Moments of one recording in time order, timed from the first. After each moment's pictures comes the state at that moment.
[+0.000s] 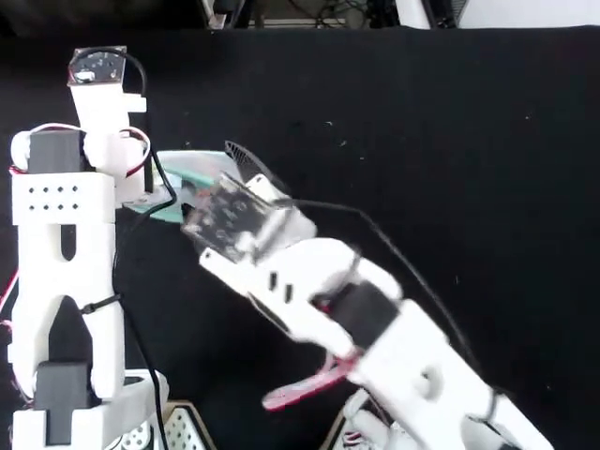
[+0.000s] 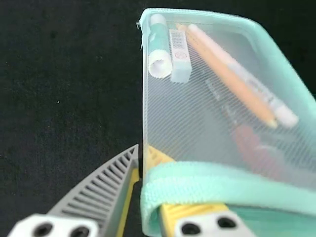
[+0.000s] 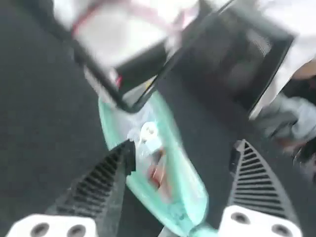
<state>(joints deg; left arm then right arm) -7.6 -12.7 -2.4 94.5 1.4 -46.0 -51.3 40.3 38.7 20.7</state>
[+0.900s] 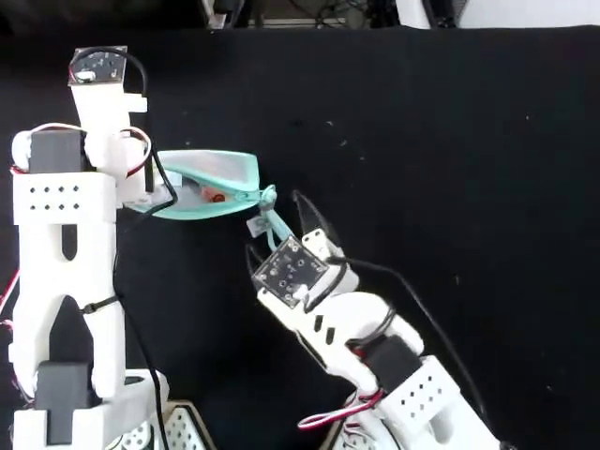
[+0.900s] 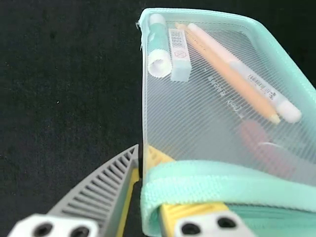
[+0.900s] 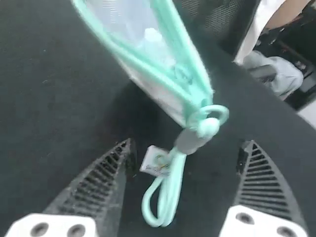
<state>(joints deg) -7.6 -12.7 -2.4 94.5 1.4 -36.3 -79.3 81.3 28.7 20.6</state>
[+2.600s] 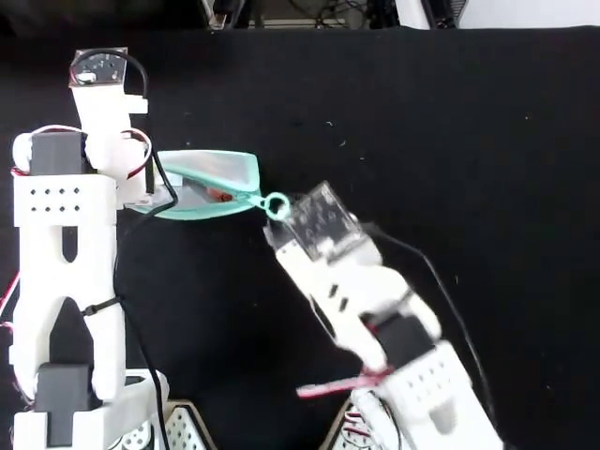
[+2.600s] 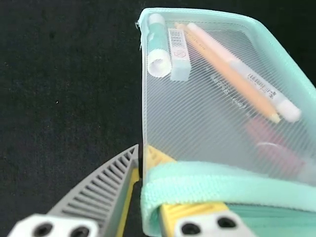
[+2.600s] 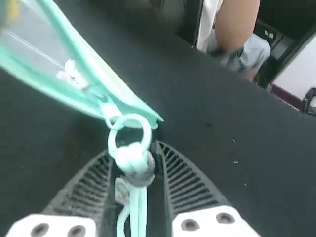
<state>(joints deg) -7.6 -12.7 -1.6 94.0 1.4 -28.3 -75.8 70.1 37.8 16.1</state>
